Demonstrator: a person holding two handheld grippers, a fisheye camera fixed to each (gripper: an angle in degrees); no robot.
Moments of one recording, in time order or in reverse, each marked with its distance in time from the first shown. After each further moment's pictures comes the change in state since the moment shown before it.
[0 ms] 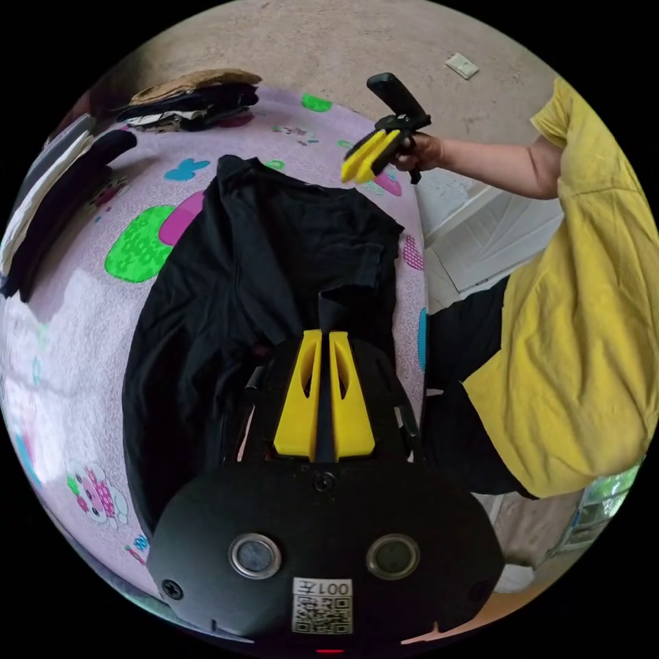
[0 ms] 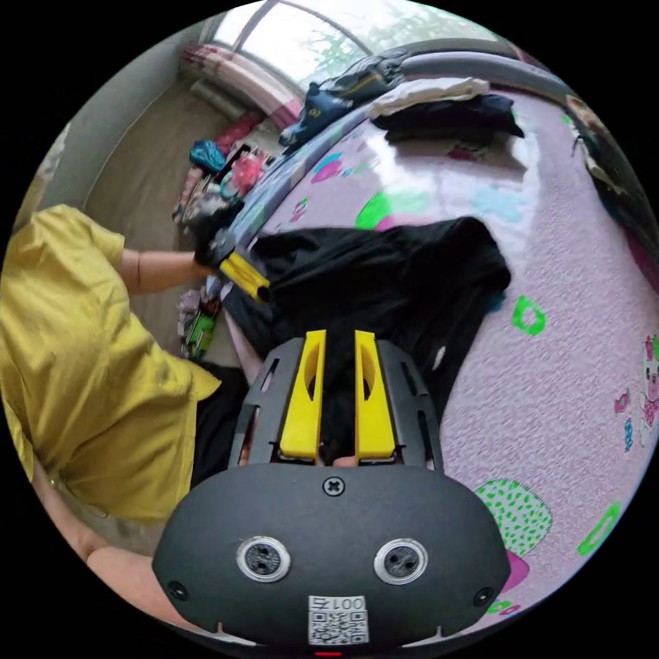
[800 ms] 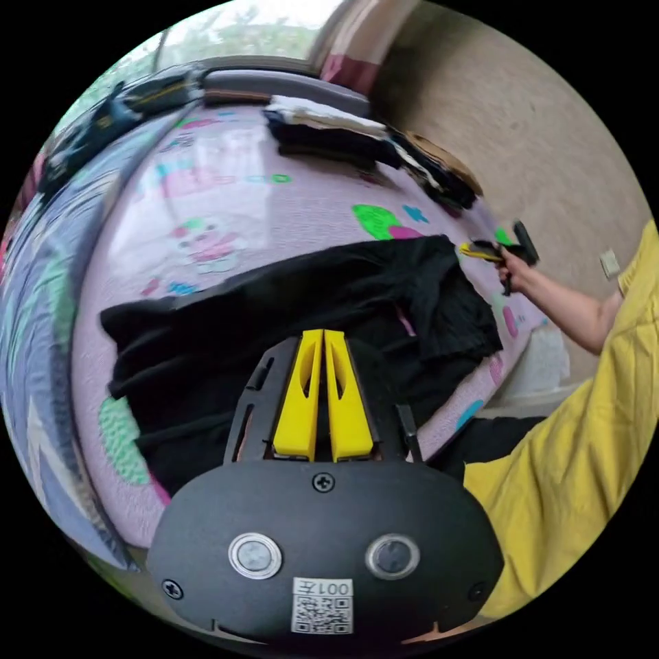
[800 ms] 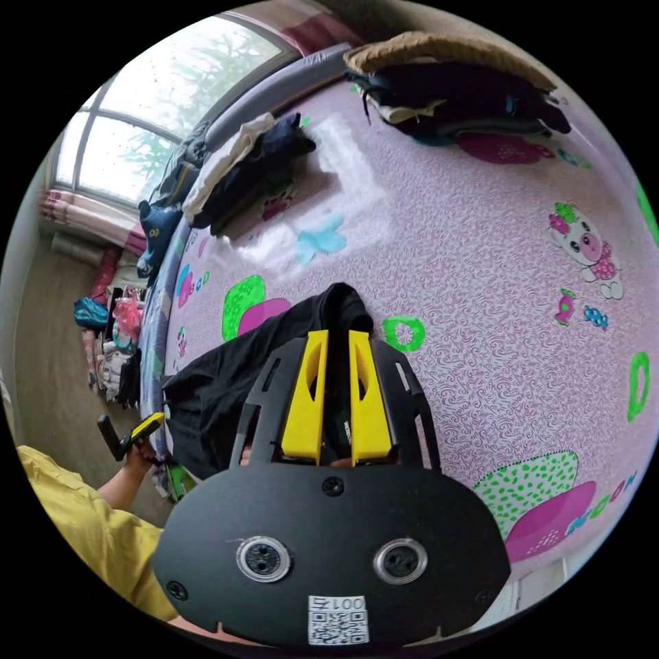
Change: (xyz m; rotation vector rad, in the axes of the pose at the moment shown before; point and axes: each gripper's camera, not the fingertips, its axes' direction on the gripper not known) left arm 0.048 0.148 -0.043 0.355 -0.329 -0.821; right arm 0.094 -0.056 -0.027 0.271 0.285 0.626
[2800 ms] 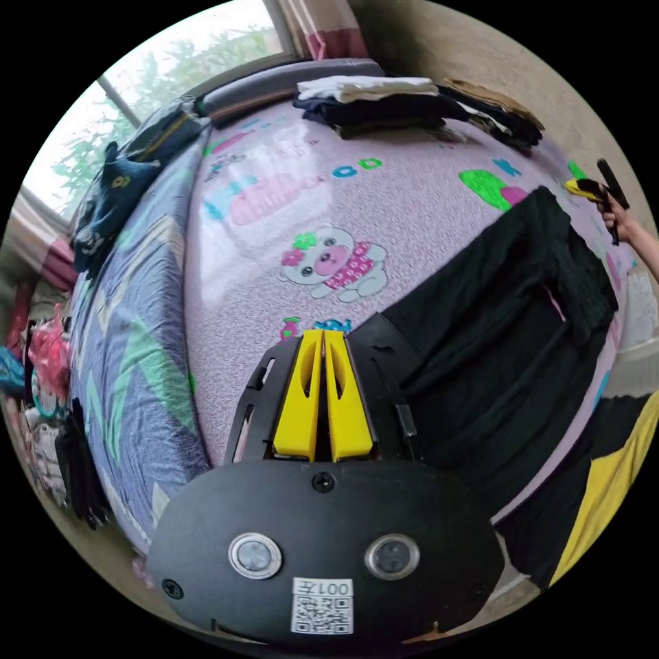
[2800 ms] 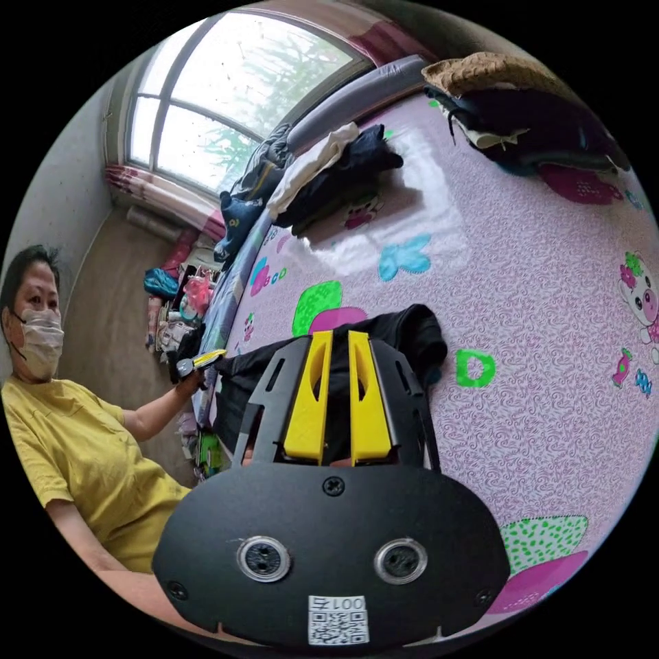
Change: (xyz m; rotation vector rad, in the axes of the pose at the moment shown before) left arm -0.063 -0.014 0.039 -0.097 -0.436 0.207; right arm 0.003 -0.039 0.008 0.046 -0.290 -0.183
